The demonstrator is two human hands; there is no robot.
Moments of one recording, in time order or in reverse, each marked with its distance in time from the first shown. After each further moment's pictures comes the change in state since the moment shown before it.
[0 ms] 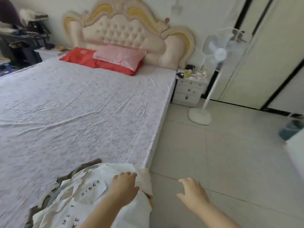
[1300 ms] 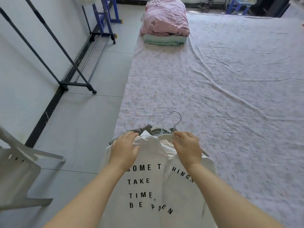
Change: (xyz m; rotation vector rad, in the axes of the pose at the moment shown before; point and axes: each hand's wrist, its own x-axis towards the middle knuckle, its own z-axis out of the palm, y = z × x) left_hand -0.077 -0.218 0.069 -0.575 0.688 -1.363; right_hand 0.179 -0.401 0.146 0.174 -0.314 -1.135
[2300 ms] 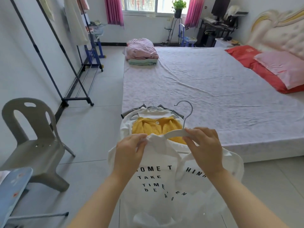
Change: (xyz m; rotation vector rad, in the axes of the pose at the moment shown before) left_hand -0.473 -0.038 -0.119 -0.388 0.380 0.442; right_hand -0.522 -0.096 -0.119 -0.098 0.628 -0.395
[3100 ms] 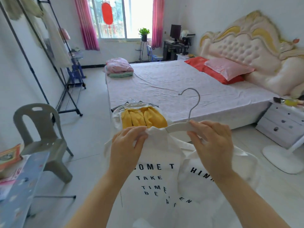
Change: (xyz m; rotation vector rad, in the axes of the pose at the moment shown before) left_hand -0.310 0.175 -0.193 -0.072 0.095 0.274; right_hand -0.287 -0.187 -0.302 -0.213 0.370 -0.130
